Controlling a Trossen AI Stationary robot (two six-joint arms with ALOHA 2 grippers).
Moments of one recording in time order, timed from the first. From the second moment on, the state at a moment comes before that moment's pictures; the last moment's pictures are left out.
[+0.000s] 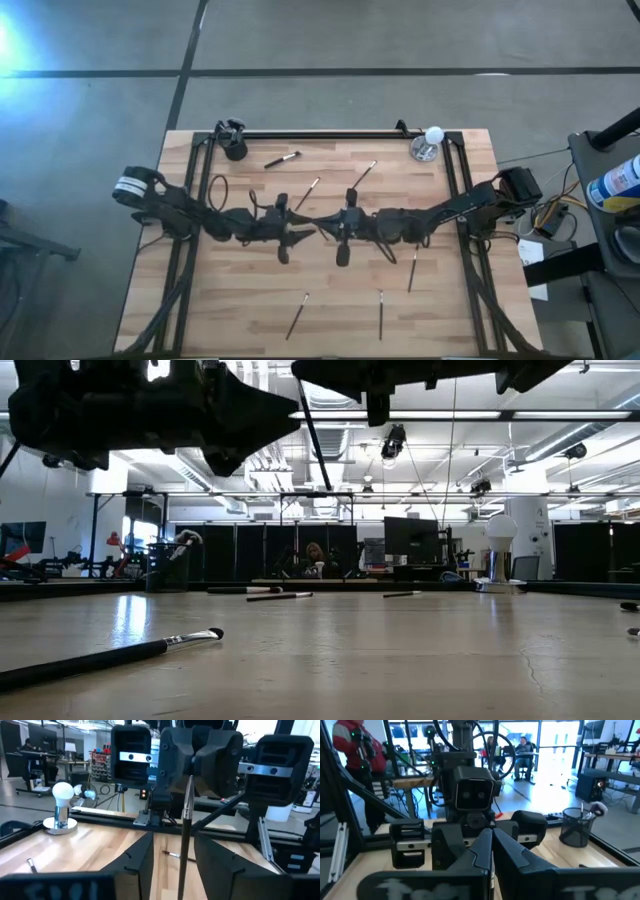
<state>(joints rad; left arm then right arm) -0.19 1.54 0.43 1.26 -0.25 -0.10 0.23 1.64 0.89 0.75 0.39 0.07</state>
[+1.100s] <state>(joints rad) -0.18 1.21 0.54 0.73 -0.41 0.02 0.25 1.64 0.87 0.81 0.42 0.04</state>
